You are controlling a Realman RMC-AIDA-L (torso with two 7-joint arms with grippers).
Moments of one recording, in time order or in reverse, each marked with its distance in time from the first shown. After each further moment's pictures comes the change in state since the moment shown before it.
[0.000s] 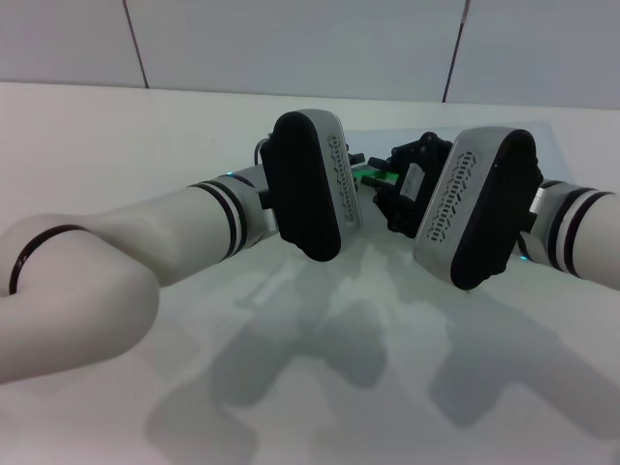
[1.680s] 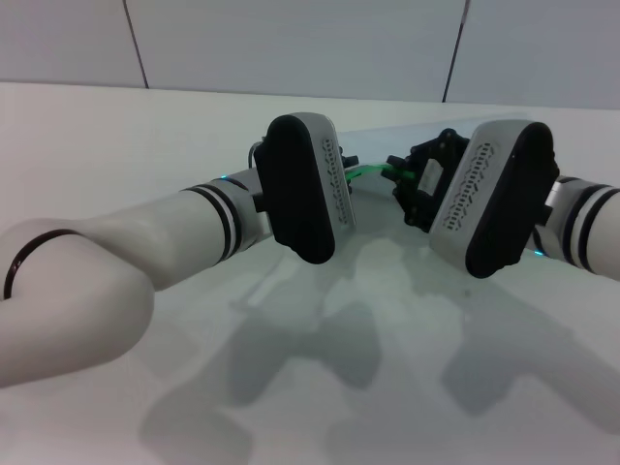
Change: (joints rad) left arm 0.015 0.000 -0.005 0.002 0.001 0.000 0.006; right arm -0.003 0.000 0.038 0.024 -0.001 0.000 0.000
